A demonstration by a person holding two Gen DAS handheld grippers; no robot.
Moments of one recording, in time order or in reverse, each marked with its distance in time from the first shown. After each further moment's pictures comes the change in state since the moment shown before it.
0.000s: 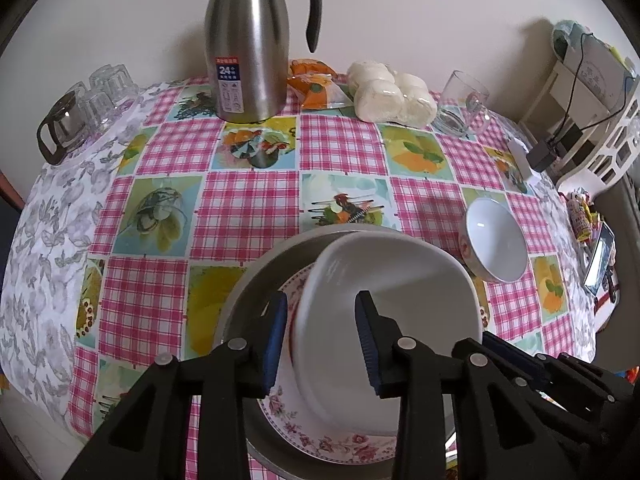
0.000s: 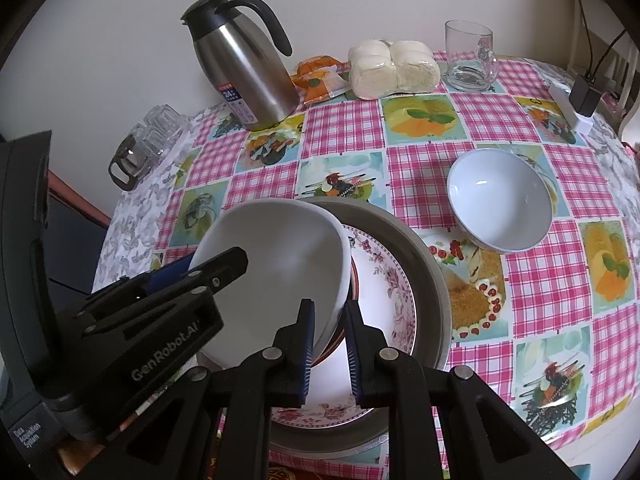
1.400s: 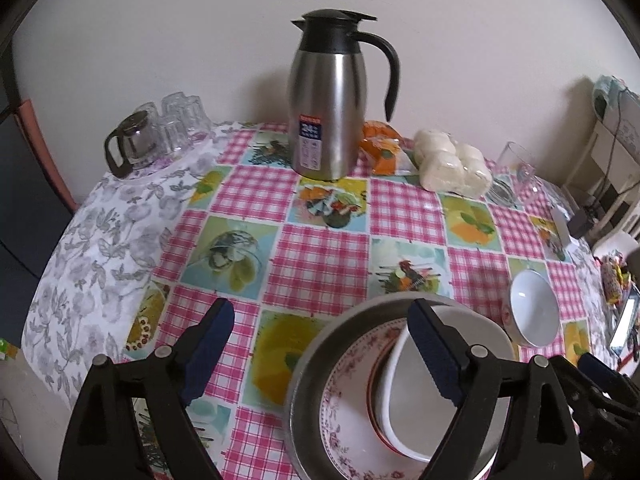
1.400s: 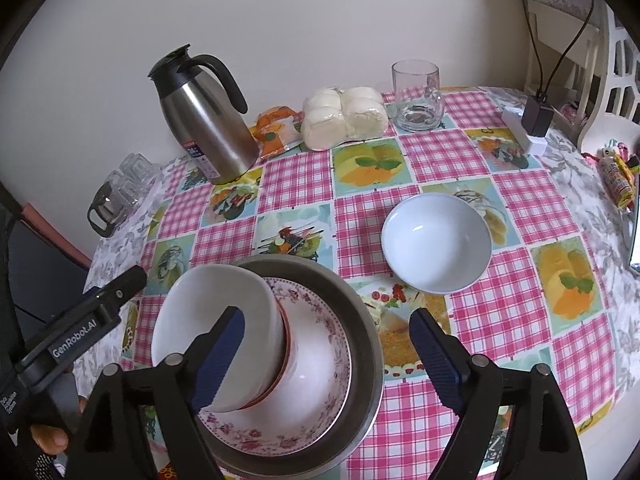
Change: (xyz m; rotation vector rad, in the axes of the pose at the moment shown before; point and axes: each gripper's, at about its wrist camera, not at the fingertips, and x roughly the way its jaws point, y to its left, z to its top) left arm -0.034 0.033 0.011 -0.131 -0.195 0.166; right arm -0.029 -0.033 0.014 0.050 -0.154 -0.094
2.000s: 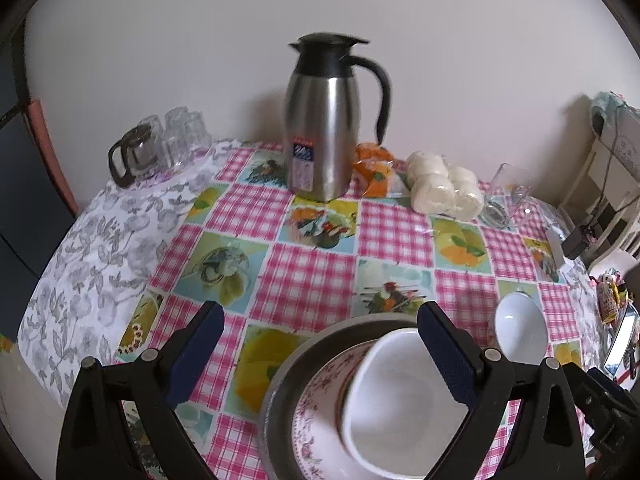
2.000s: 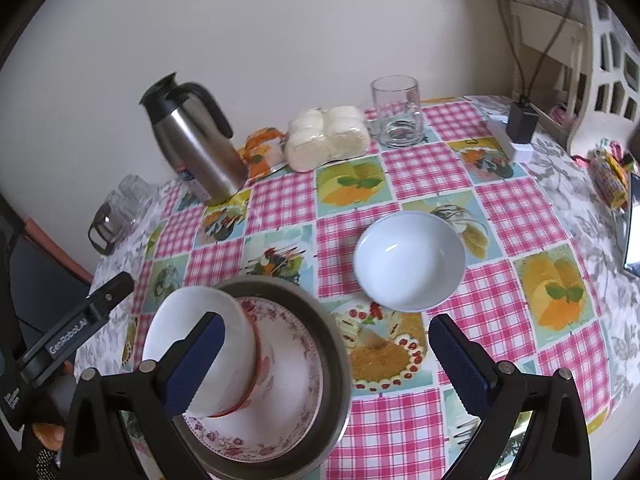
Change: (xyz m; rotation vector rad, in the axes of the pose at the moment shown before) left arm -0.015 -0.022 0.002 -0.015 -0.080 -0.005; right arm -0.014 -0.037 0.008 0.055 -0.058 0.011
